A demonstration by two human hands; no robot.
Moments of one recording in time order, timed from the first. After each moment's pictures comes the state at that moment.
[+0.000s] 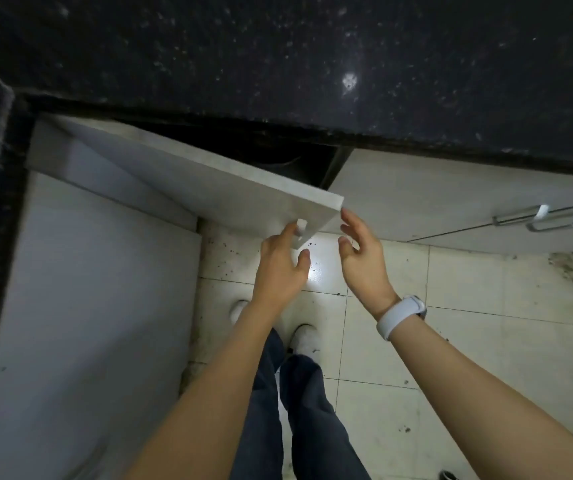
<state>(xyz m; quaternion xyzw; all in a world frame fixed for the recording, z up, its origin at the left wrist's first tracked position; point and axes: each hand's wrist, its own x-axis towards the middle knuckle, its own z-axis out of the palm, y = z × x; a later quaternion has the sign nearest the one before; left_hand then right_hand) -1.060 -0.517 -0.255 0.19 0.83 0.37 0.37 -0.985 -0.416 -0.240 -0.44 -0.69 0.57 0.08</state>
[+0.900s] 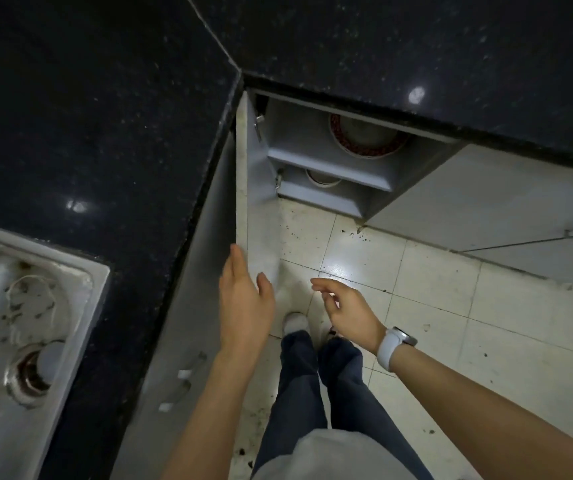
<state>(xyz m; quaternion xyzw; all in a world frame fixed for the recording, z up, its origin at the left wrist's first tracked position) -1.063 -0.726 -0.133 0.02 0.92 0.32 0.22 -0.975 -0.592 -0.209 -0.25 -0.79 0.53 -0.17</state>
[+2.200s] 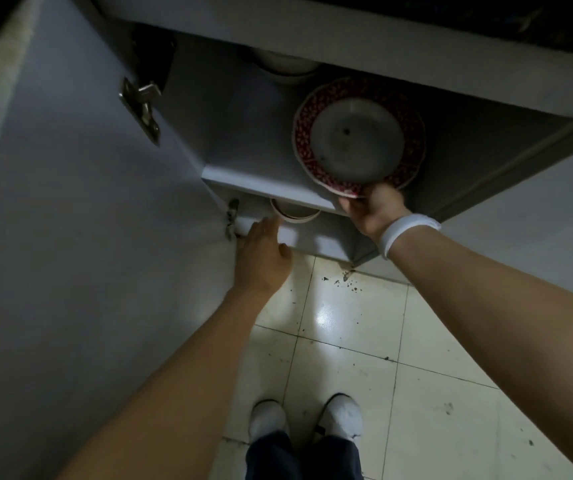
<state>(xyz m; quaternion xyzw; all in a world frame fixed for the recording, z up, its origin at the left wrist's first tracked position) -1.199 -0.570 -0.420 0.21 0.90 0.28 0.27 -1.179 -0.386 -0.403 -0.53 -0.25 0.80 0.13</state>
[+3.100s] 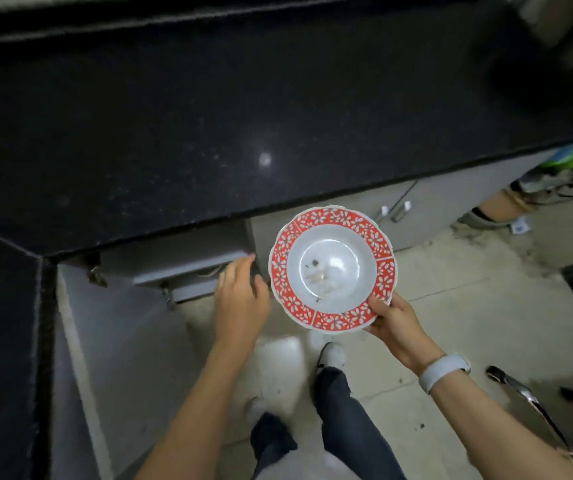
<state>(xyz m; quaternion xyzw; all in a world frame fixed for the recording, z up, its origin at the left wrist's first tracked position) -1.033 -0.520 -0.101 0.36 0.85 0.33 0.20 -0.814 -0.429 -0.115 -0.55 -0.38 0.72 0.20</state>
